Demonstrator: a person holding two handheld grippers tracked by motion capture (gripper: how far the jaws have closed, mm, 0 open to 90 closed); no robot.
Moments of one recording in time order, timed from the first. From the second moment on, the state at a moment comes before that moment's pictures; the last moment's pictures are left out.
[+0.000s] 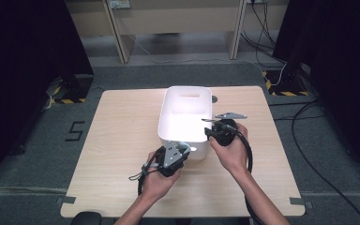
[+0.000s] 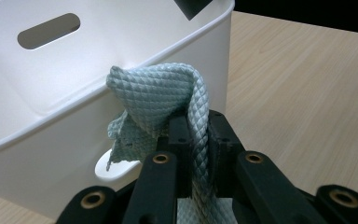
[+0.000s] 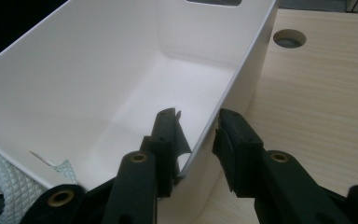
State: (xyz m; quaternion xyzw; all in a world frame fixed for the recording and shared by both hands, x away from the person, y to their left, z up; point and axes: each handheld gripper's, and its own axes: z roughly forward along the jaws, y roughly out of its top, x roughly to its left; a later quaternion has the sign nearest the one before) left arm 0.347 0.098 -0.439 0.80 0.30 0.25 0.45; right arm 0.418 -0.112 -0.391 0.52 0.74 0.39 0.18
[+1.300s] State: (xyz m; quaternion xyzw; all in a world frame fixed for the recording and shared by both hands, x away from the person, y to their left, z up) left arm 0.350 0.095 -0.453 0.81 0.30 0.24 0.43; right arm 0.418 -0.113 -0.390 0.52 0.74 0.39 0.17
